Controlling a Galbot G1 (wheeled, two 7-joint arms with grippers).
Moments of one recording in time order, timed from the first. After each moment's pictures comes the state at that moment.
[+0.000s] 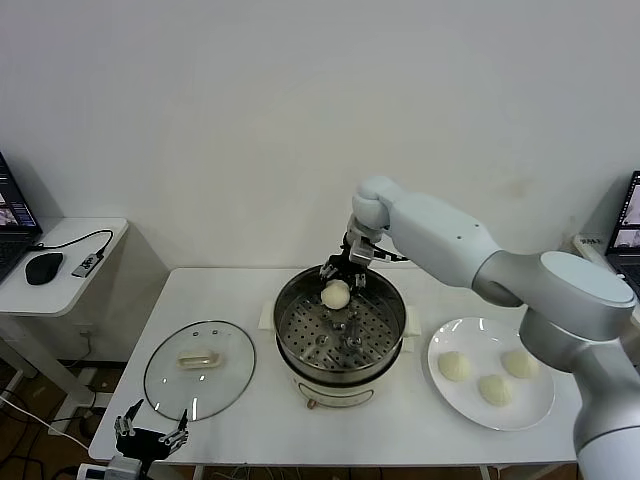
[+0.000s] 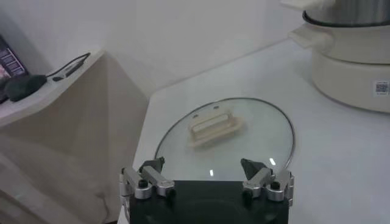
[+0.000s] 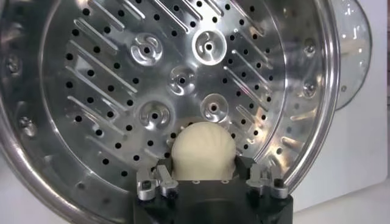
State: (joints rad) left arm 1.76 -1.31 -0.73 -2.11 0.07 0.35 0.07; right arm 0.30 1.34 -0.96 0.81 -0.32 0.82 -1.12
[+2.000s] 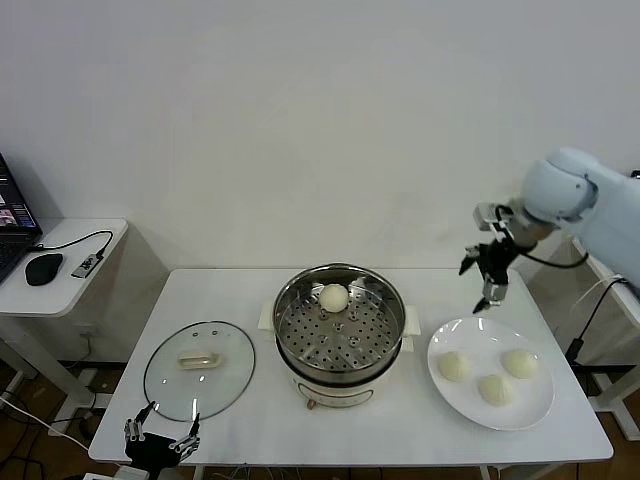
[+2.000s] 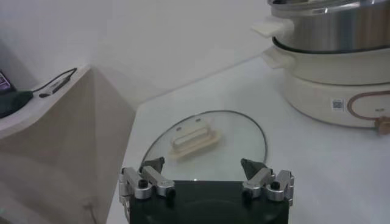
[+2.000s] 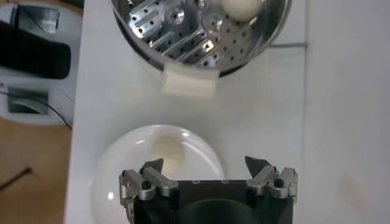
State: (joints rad) left arm 1.84 -1.31 -0.70 -2.21 0.09 0.35 0.07; right arm 0.40 0.54 -0.98 1.49 0.11 -0.48 -1.35
